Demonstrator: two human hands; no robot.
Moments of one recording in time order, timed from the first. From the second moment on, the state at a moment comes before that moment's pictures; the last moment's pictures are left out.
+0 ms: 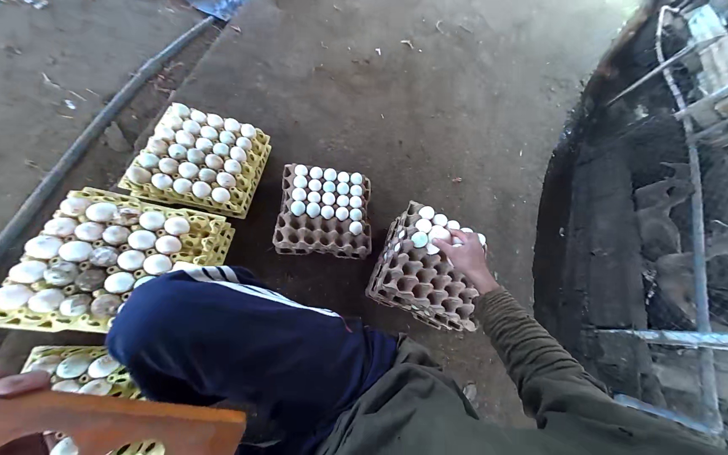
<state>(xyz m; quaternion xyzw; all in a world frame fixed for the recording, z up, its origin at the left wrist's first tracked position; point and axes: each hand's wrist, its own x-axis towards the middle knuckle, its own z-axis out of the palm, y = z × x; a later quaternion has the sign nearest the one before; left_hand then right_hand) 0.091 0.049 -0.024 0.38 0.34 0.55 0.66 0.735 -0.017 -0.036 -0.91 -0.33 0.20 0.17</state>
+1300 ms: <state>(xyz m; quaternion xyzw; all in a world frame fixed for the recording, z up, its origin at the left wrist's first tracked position) 0.211 0.054 0.046 0.16 0.31 0.66 0.66 0.357 0.084 0.093 -0.35 -0.87 0.20 0.30</state>
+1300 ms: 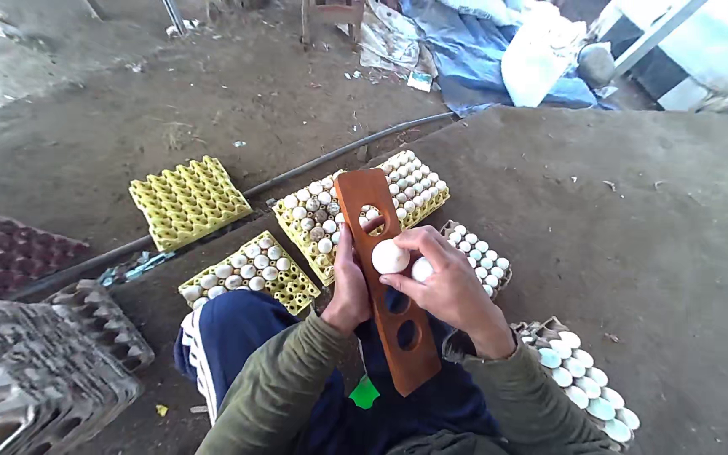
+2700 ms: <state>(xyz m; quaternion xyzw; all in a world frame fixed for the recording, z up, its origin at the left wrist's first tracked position) 0.235 0.084 0.008 0.33 0.23 0.56 0.72 0.567 -0.010 0.038 0.02 -0.13 0.77 0.62</state>
